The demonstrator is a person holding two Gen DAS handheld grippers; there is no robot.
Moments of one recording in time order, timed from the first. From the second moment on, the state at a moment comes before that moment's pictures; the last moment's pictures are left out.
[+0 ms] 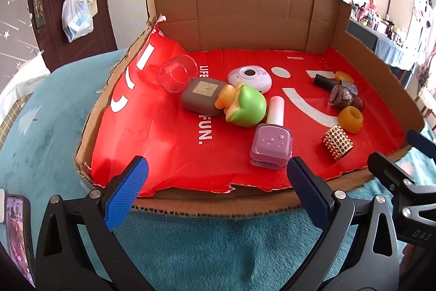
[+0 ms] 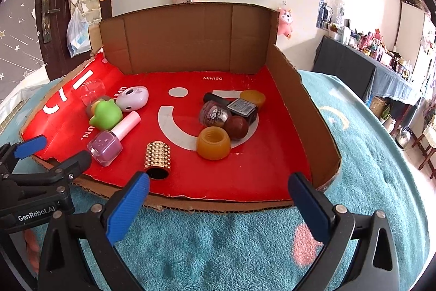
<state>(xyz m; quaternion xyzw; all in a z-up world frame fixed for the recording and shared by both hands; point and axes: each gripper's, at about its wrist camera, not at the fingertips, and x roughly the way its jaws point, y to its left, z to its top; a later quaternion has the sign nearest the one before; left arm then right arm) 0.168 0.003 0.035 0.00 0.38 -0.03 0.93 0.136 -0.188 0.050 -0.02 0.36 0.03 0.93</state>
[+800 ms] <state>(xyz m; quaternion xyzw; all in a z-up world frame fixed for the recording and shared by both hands) 0.102 -0.008 0.033 0.01 0.39 -0.06 0.92 0.076 -0.209 0.050 -0.01 0.37 0.05 0.93</state>
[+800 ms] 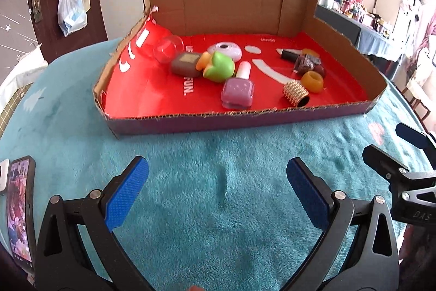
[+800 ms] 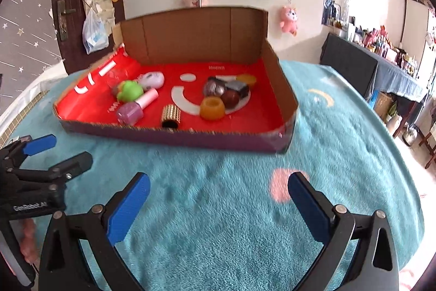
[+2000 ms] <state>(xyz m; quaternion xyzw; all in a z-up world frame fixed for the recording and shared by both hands) 0.127 -0.015 0.006 0.02 0.47 -0.05 0.88 0.110 -0.207 0.015 -0.01 0.45 0.04 0.89</state>
